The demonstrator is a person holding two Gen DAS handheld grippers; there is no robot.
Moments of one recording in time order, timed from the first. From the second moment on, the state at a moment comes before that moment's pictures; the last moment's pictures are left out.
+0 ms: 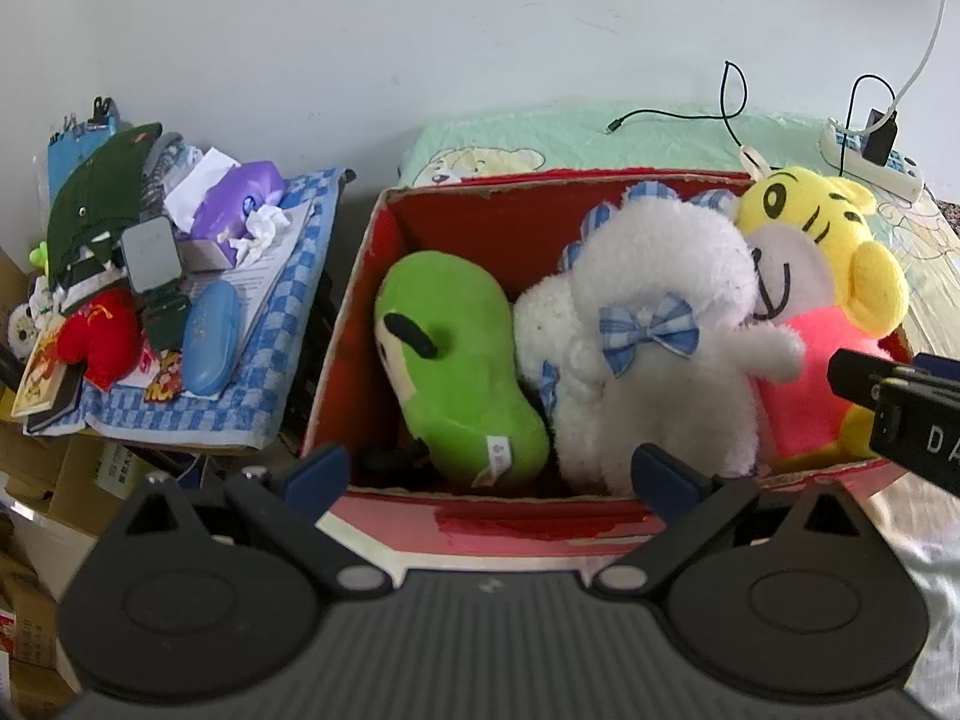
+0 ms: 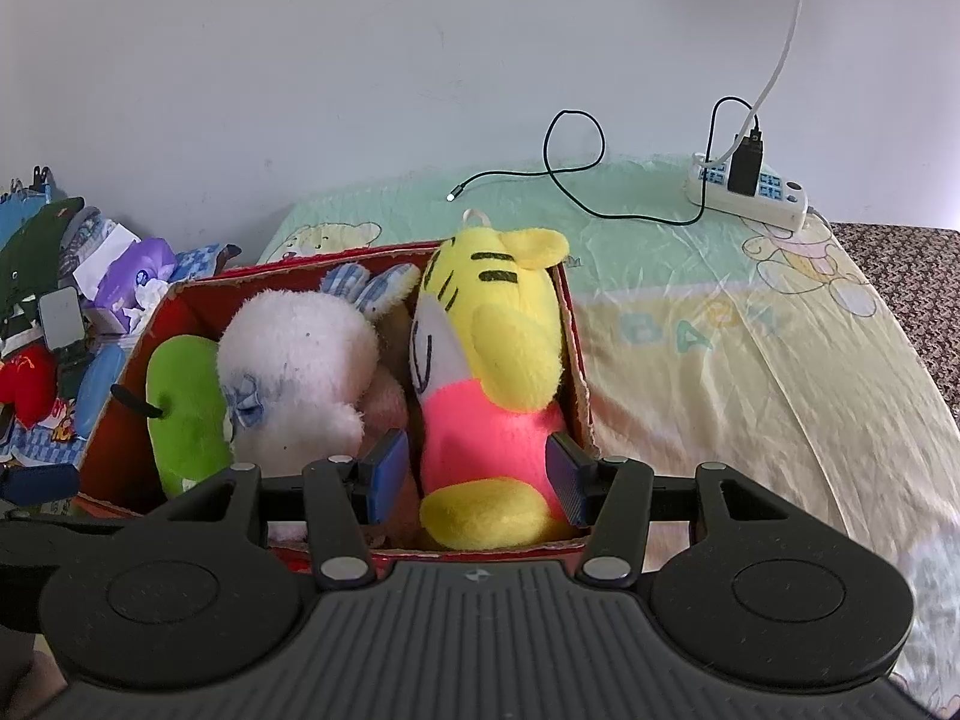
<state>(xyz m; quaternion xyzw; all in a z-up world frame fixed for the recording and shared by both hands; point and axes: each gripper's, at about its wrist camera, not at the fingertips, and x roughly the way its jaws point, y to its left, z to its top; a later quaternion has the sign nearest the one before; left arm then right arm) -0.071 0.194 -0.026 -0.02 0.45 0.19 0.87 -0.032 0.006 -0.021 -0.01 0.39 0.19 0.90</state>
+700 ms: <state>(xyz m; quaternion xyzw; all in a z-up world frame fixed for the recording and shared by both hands) -0.072 0.192 -0.026 -0.01 0.45 0.19 0.87 -0.032 0.004 -0.021 -0.01 0.39 0.19 0.90</state>
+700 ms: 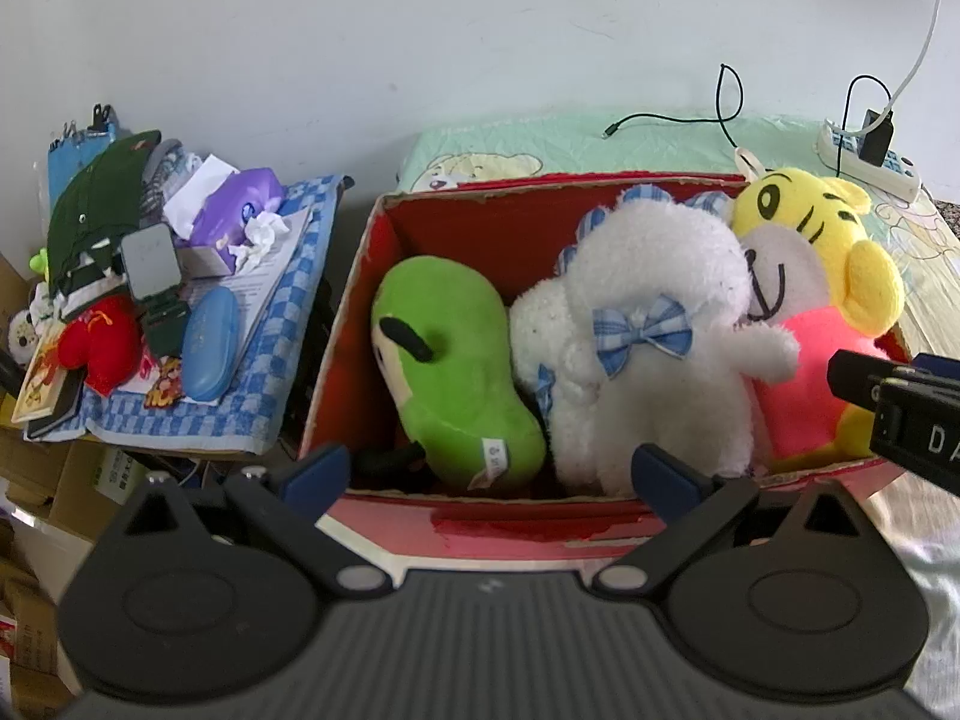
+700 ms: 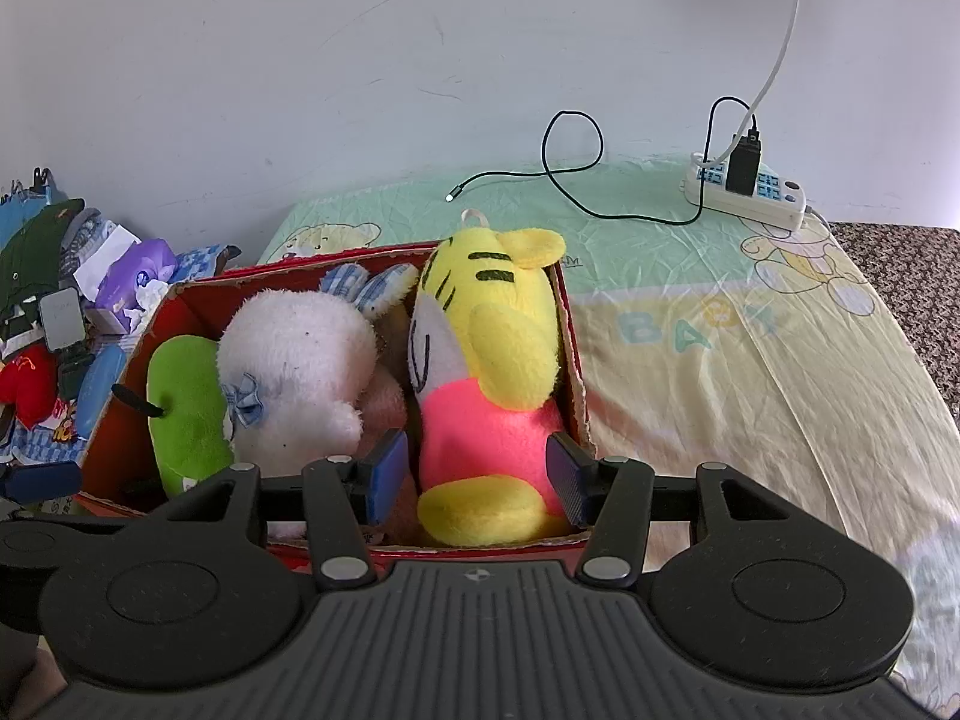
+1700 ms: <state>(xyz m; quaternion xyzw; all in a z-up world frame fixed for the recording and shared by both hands) -0.075 0.196 -0.027 -0.02 0.44 0.19 0.88 -0.038 0.008 -0.017 -0.02 0.38 0.19 0.91</state>
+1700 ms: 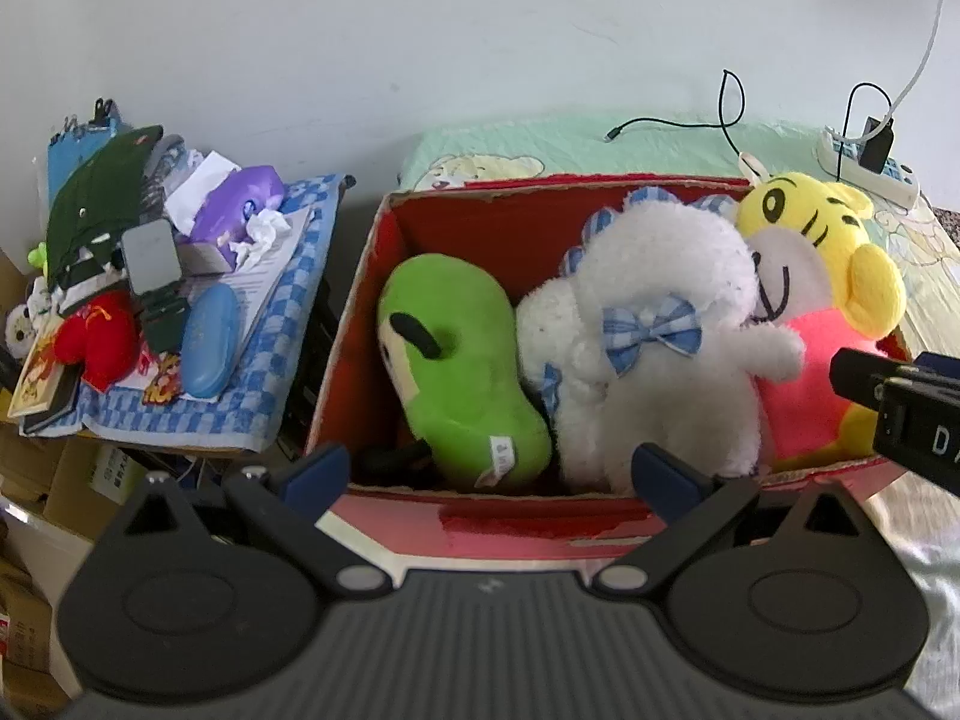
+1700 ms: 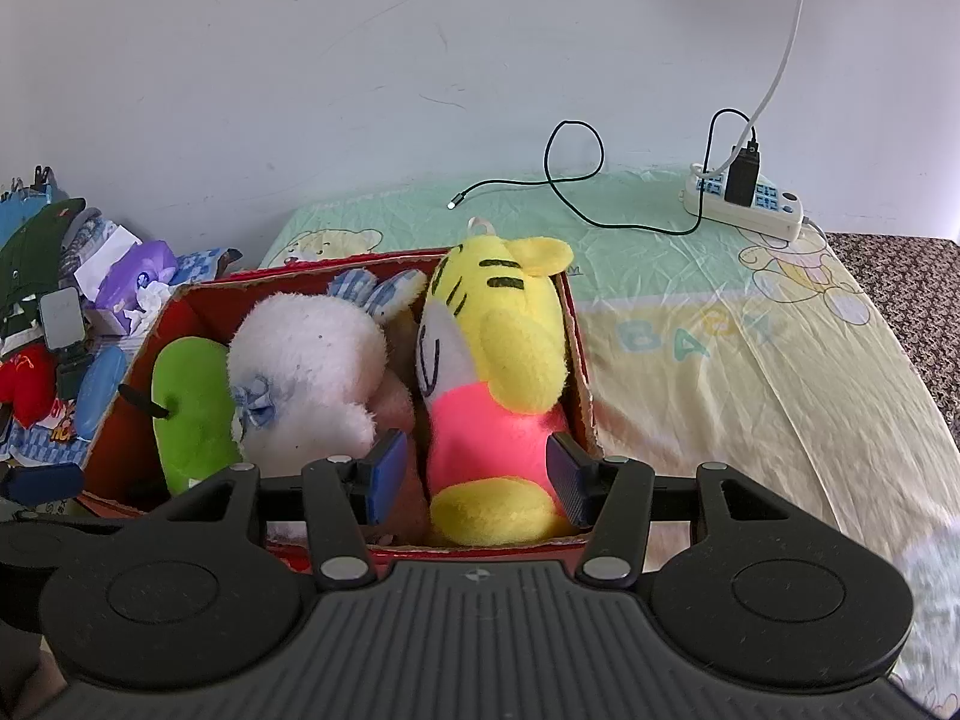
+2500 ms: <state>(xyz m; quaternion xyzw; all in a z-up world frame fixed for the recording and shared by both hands) -0.081 0.192 -0.025 -0.01 0.43 0.19 0.88 -0.045 0.007 -0.018 -0.01 0.38 0.18 0.91</state>
